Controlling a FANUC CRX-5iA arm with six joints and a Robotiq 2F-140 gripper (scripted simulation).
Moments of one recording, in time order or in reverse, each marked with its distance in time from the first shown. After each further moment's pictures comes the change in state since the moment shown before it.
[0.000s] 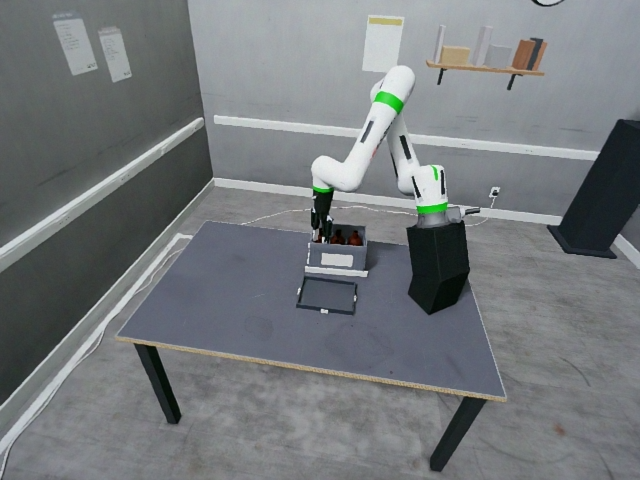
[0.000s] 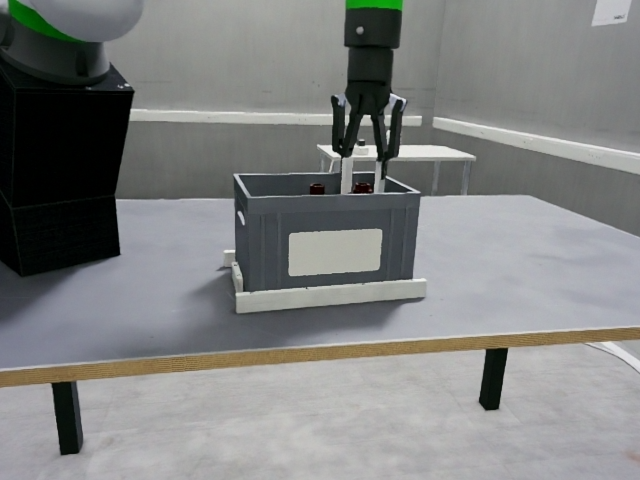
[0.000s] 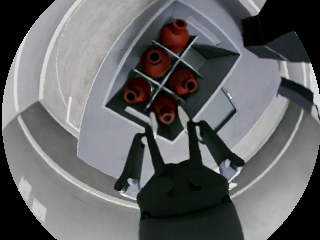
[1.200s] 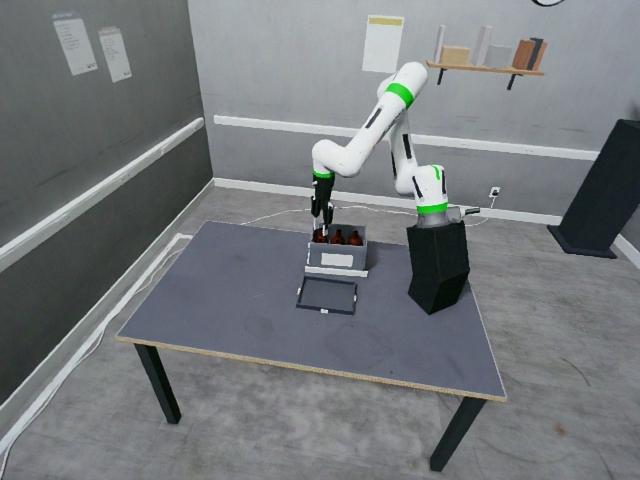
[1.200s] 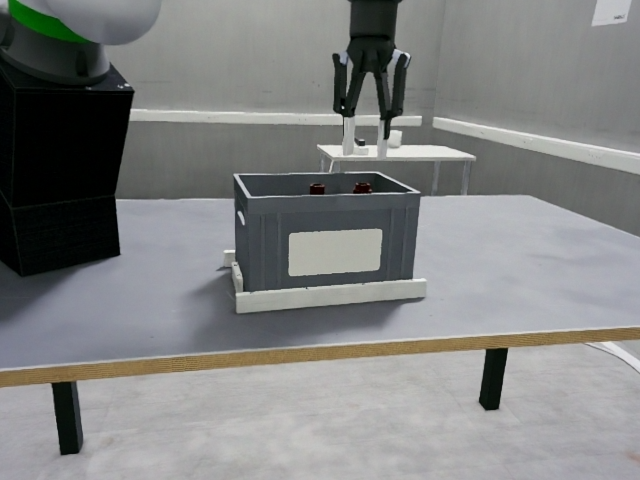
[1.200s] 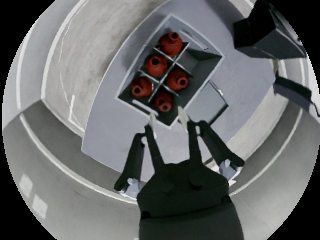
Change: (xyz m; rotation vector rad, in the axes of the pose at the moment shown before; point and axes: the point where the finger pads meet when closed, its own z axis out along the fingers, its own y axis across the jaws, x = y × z) arm 0.000 0.000 -0.069 0.000 -0.001 0.000
